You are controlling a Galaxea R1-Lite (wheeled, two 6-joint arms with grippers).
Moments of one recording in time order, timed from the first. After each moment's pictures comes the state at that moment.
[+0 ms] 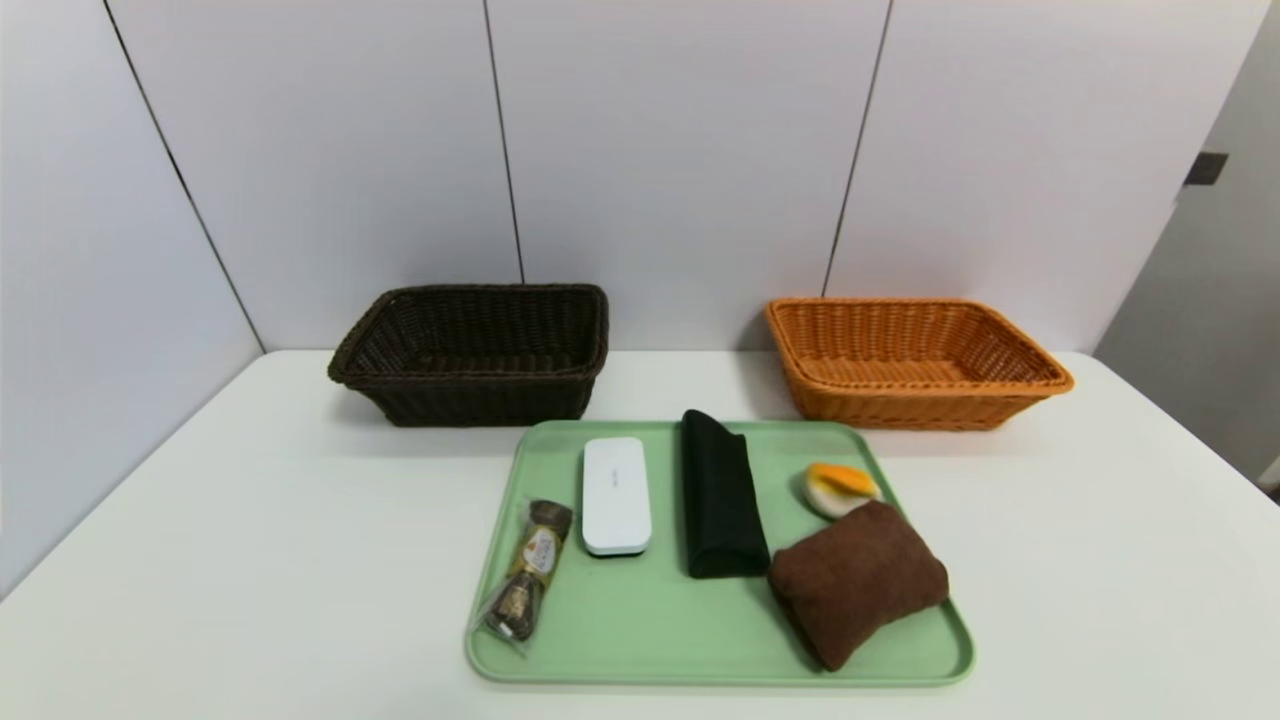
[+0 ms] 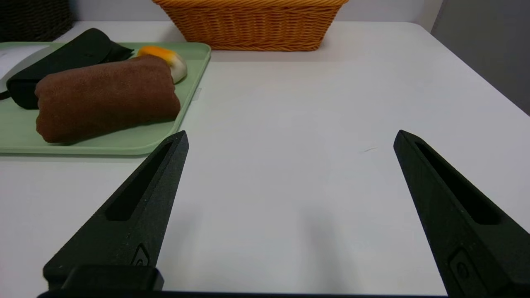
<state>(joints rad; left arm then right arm) -0.01 0.00 -0.01 0.01 -0.01 0.02 0.00 0.00 0.00 0.01 0.00 -0.01</state>
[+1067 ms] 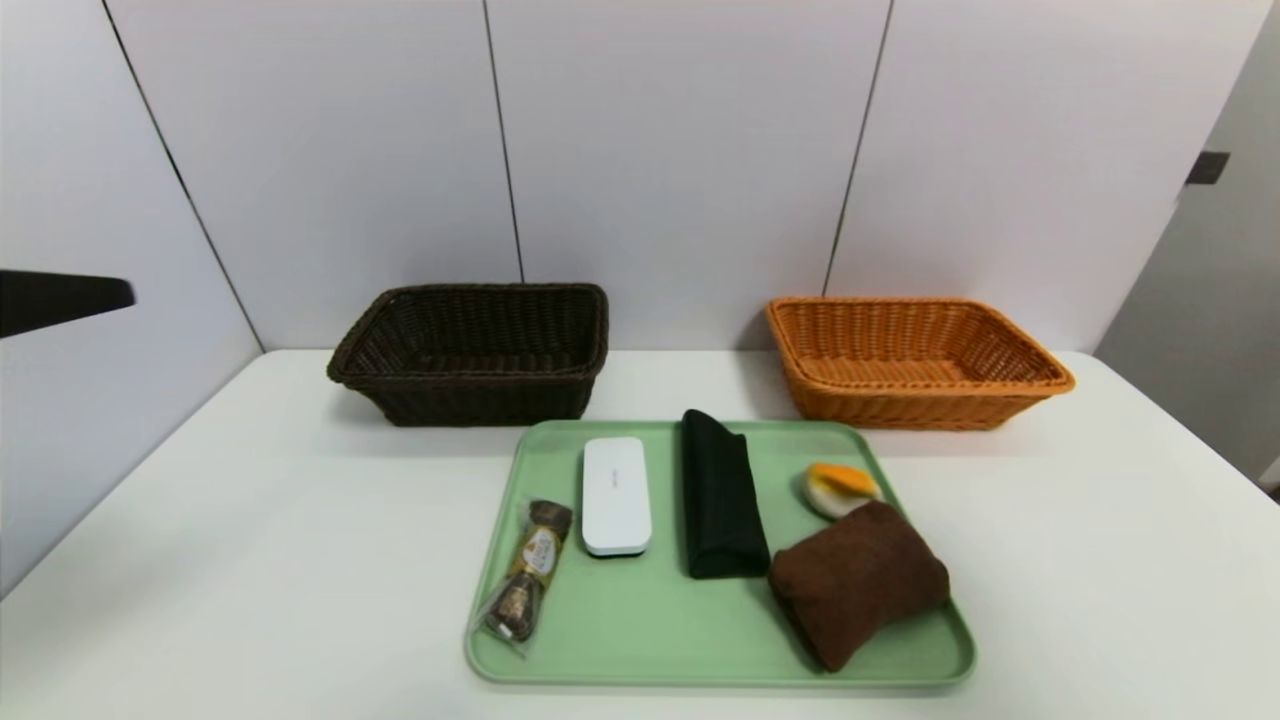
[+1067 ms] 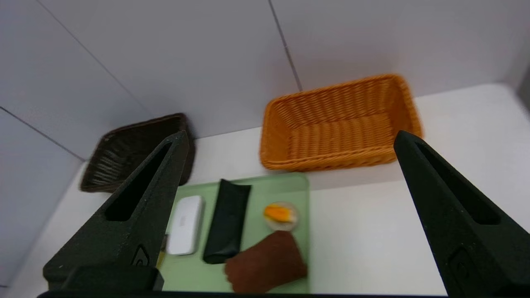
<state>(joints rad) -0.09 1.04 -1.19 0.44 -0.10 -0.22 0.08 1.12 -1.53 0.57 0.06 0.36</state>
